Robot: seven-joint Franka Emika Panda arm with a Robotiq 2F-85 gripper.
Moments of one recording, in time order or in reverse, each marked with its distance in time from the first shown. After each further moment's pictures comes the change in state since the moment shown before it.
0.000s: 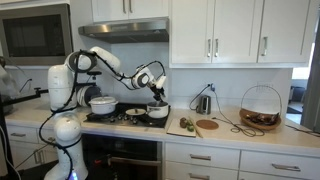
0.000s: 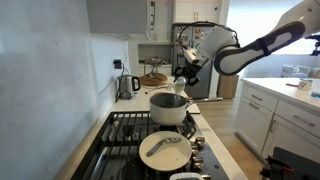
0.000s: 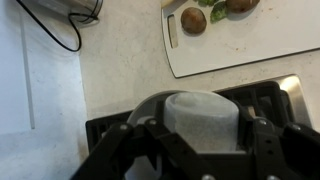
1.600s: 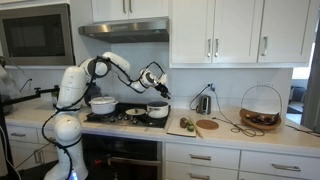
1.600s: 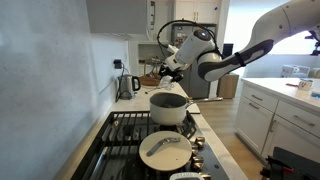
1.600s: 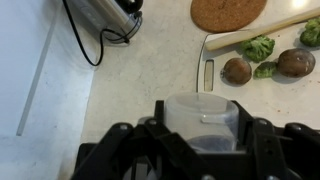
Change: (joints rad) arm 0.019 0.242 0.033 0.316 -0.525 -0.072 0.199
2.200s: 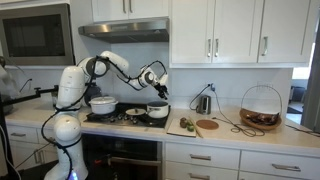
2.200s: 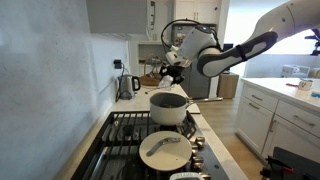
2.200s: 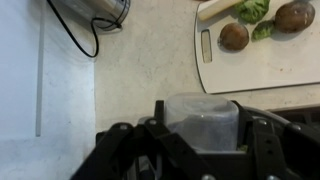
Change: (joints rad) arm -0.038 -0.028 0.053 -0.024 0.279 -0.028 -0.042
